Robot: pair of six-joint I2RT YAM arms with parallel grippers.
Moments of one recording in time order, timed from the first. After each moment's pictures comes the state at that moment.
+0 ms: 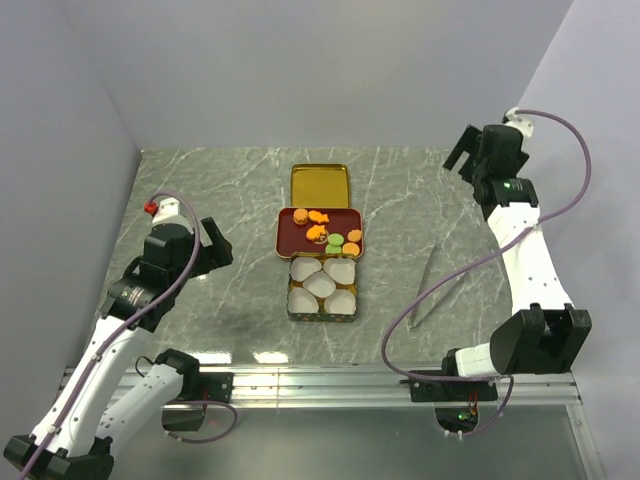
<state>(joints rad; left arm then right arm) -0.35 0.74 0.88 -0.70 -0.25 -0.55 -0.01 1.38 1.40 -0.44 0.30 0.38</state>
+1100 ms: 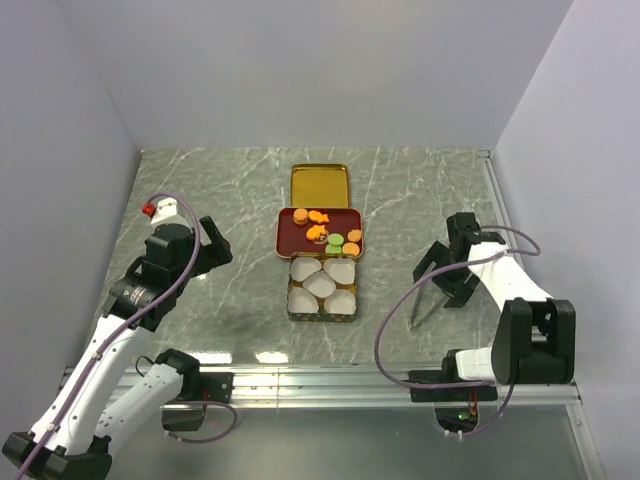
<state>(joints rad) -0.37 0.74 0.88 -0.70 -0.31 -0.59 -0.02 1.32 0.82 -0.88 -0.02 0.67</state>
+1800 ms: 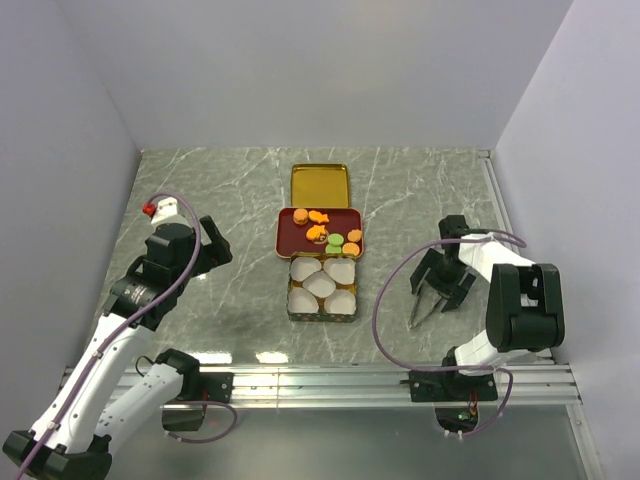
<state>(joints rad) -0.37 0.75 0.88 -0.70 -0.32 -0.59 -0.02 1.53 0.81 -0.78 -0.01 0.63</state>
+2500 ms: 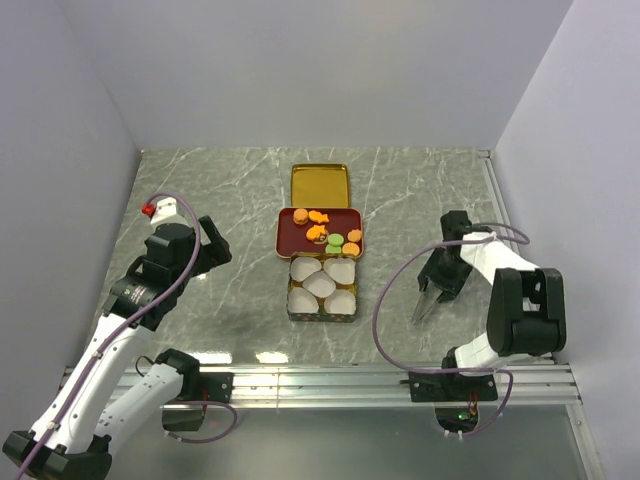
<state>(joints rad) -0.37 0.75 0.88 -0.70 -0.33 -0.60 -0.02 1.53 0.83 -0.78 0.03 0.61</state>
